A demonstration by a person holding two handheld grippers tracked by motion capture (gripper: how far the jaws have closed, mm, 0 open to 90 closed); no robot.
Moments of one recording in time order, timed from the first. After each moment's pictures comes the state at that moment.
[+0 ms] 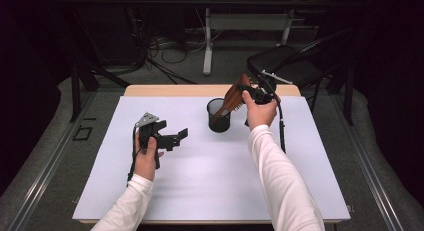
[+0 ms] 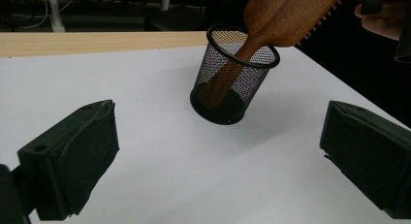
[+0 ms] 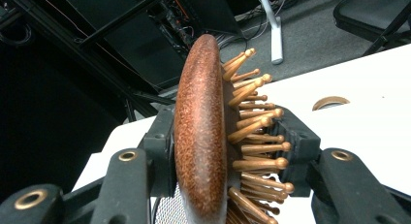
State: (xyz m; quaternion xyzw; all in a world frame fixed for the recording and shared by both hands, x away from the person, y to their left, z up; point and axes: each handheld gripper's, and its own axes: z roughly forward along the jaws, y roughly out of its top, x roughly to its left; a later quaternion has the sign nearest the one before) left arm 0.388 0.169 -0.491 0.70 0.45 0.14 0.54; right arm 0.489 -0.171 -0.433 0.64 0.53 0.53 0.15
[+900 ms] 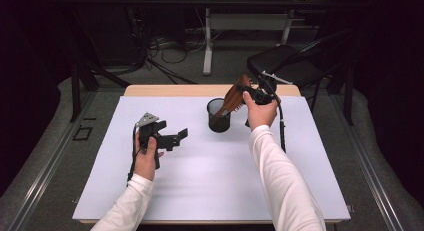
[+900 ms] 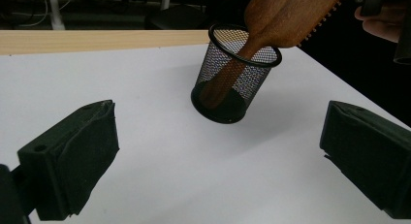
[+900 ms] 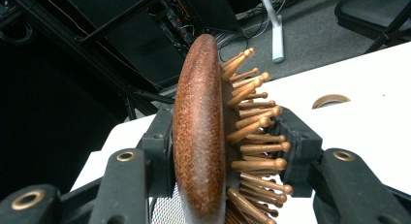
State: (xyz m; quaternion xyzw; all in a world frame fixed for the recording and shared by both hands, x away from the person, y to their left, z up) left arm 0.390 0.170 -0.492 0.70 0.45 0.13 0.54; right arm 0.490 -0.174 -0.437 0.64 0.53 0.53 0.15
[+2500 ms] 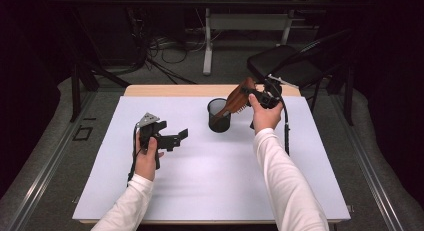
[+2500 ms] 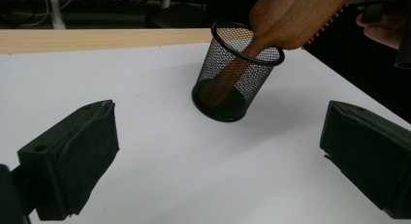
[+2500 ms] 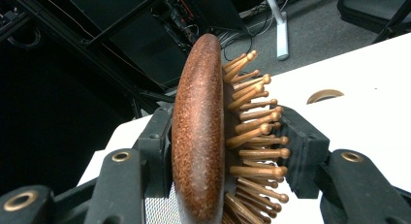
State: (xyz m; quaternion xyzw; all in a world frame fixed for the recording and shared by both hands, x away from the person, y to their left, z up) left arm 0.389 0.168 -0.493 0.71 0.45 0.14 0.53; right arm 0.489 -0.192 -0.448 0.64 0.53 0.54 0.13
